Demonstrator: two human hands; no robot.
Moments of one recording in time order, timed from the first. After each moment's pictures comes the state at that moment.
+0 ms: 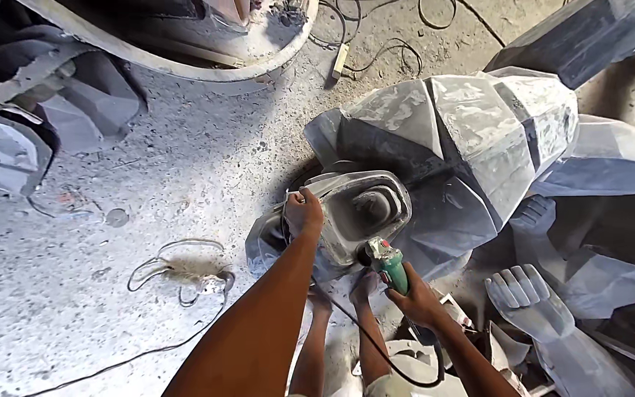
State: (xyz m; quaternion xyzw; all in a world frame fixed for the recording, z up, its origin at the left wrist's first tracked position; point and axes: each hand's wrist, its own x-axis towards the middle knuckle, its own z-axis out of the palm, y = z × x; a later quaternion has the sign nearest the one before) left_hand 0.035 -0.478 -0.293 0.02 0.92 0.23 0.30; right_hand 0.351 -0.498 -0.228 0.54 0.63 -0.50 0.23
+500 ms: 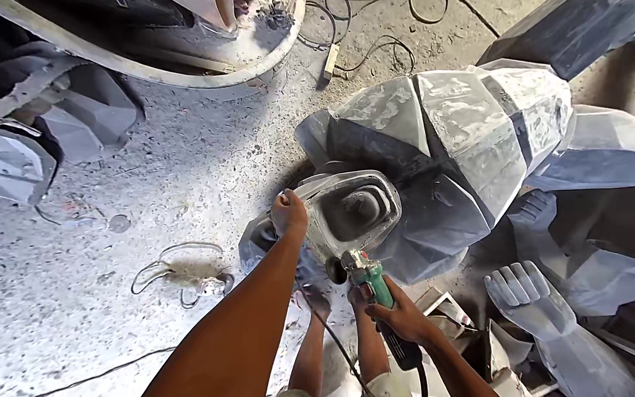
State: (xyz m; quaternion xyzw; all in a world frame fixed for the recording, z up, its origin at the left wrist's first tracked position) left_hand 0.039 -0.477 -0.296 0.00 0.93 0.24 0.29; right_hand 0.357 -0.516 -0.211 0.46 0.45 -0.76 0.10
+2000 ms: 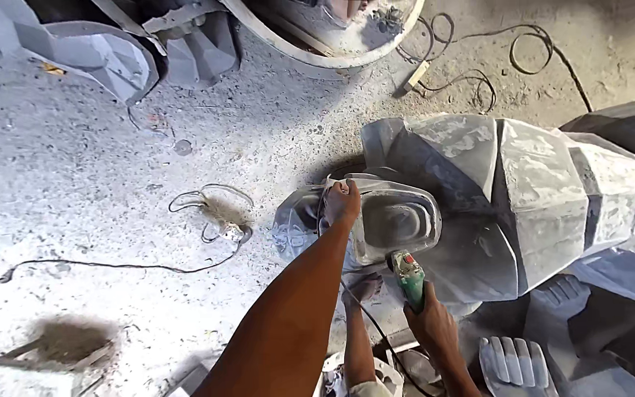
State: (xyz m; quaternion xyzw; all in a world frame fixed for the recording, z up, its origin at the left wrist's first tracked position) left_hand 0.032 -0.479 -0.291 -0.03 0.91 0.23 0.34; right_hand 0.342 -0.478 -0.208 0.53 0.73 -0.25 0.35
